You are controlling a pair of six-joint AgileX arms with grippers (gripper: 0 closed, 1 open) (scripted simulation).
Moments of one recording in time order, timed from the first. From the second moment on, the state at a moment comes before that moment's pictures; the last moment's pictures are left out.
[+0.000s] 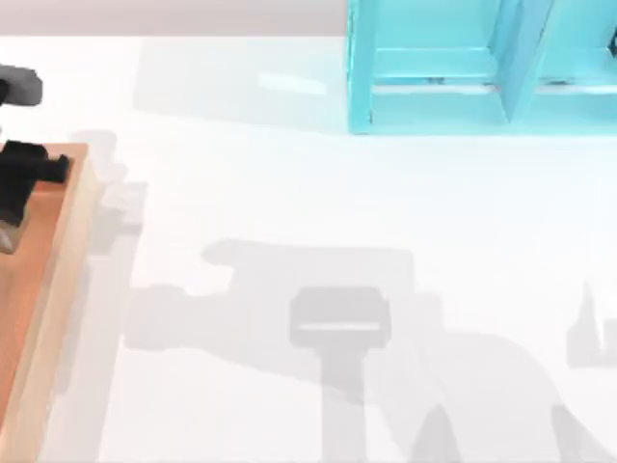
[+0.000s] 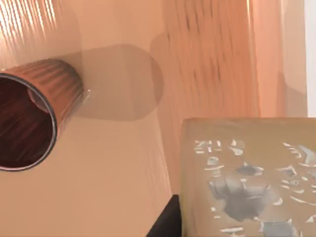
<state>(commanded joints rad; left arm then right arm) -0.03 1.72 1.43 -1.19 -0.04 0.16 0.00 0.00 0.00 0.00 0.00 0.00</state>
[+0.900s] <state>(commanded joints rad) -0.46 1.80 1.25 -1.02 0.00 -0.41 0.00 0.00 0.00 0.00 0.00 0.00</state>
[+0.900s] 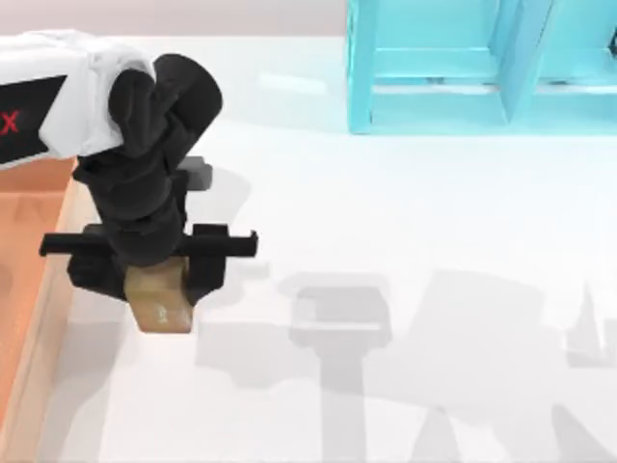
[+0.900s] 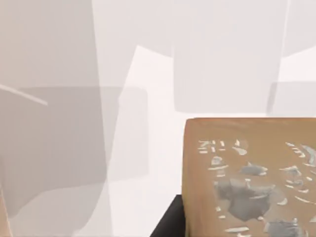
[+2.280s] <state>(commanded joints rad) -0.46 1.86 1.14 -0.85 0.00 -0.41 0.00 0.00 0.00 0.00 0.00 0.00</state>
